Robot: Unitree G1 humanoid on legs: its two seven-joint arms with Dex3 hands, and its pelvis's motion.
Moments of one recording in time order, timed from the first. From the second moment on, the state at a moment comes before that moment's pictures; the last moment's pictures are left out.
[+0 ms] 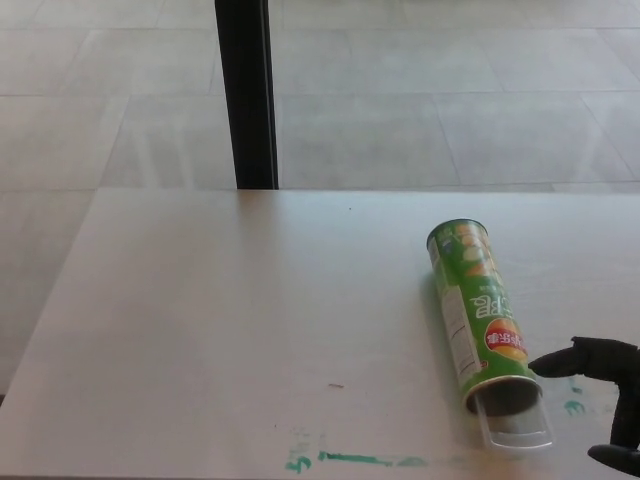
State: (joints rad) left_arm -0.12 0.65 0.22 1.23 -0.02 -0.07 -0.27; right_arm 0.07 -0.81 0.05 -0.30 -0.24 0.02 0.35
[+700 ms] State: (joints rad) left_arm -0.11 0.65 0.22 1.23 -0.02 -0.07 -0.27; right_arm -0.04 -0.78 0.19 -0.16 -0.41 0.00 0.36
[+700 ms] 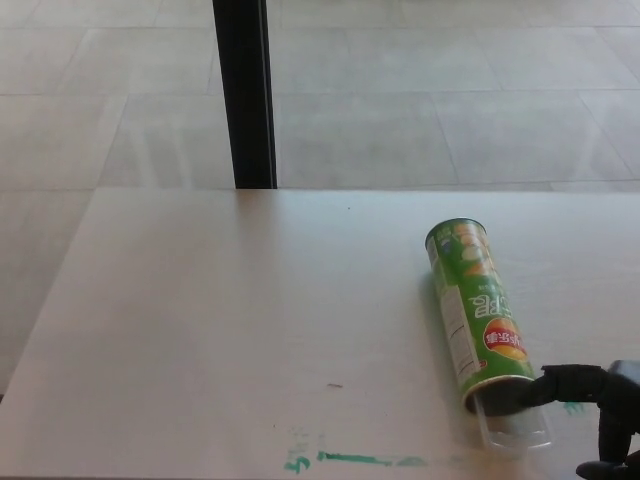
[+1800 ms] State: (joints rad) left_arm -0.11 0.65 0.22 1.23 -0.02 -0.07 -0.27; right_arm 0.05 -0.72 0.30 -0.19 -0.61 0.05 0.32
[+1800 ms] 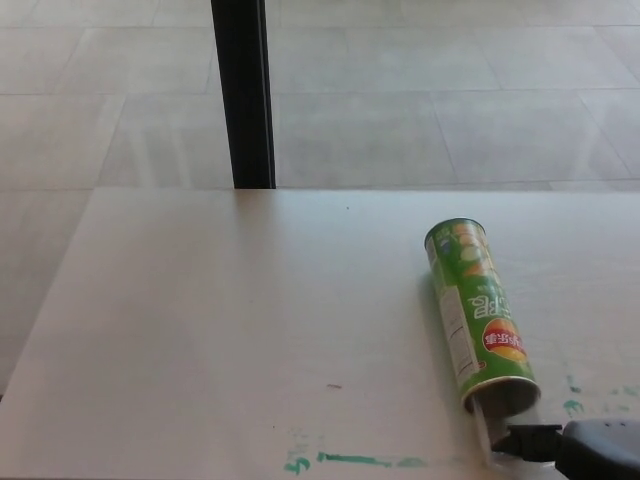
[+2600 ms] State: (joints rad) left_arm -0.11 0.66 0.21 1.23 -0.02 -0.07 -0.27; right_arm 0.21 -0.77 0.23 -0.29 -0.59 -0.01 0.33
